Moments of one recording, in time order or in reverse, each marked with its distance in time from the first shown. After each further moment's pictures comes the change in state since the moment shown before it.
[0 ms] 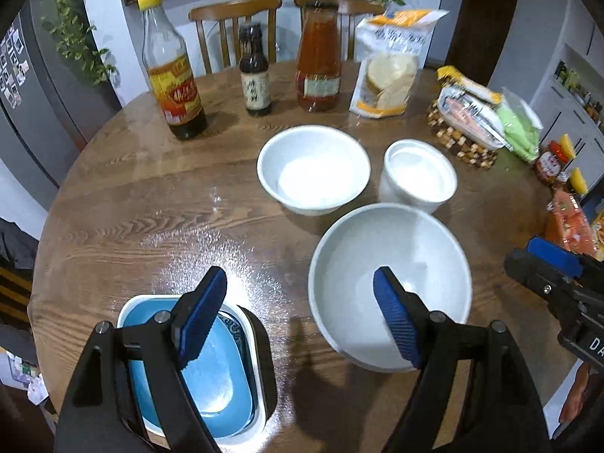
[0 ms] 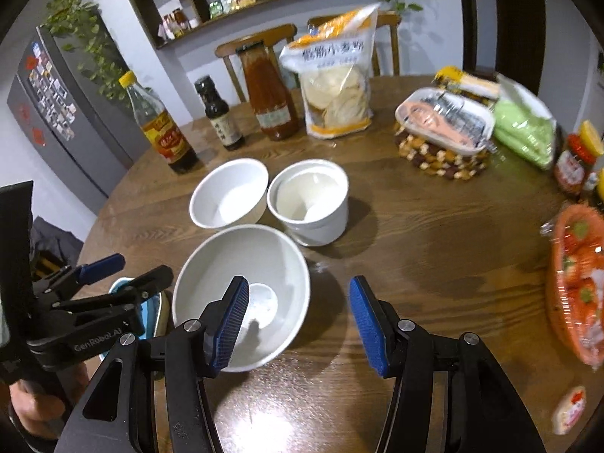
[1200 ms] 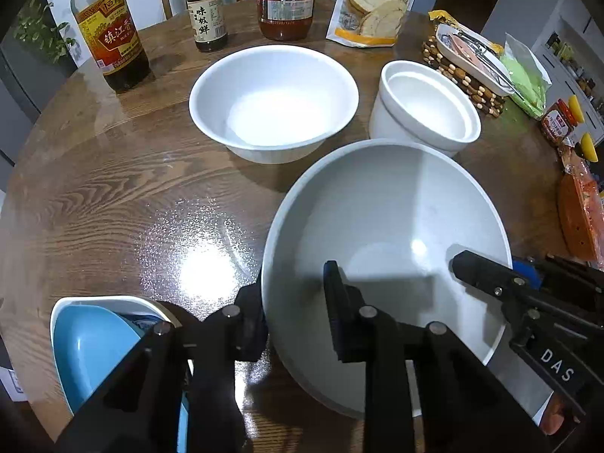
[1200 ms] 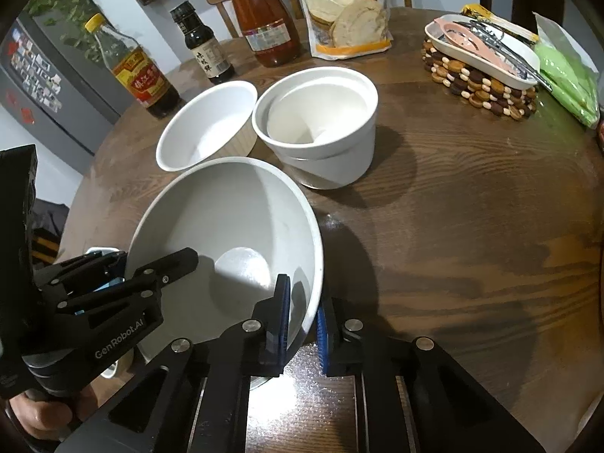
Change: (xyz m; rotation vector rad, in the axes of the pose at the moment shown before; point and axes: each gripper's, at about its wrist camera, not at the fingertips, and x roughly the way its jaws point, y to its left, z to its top) left arm 0.076 -0.019 -0.008 0.047 0.172 -0.088; right arm 0.069 -0.007 -0.016 0.017 0.189 0.021
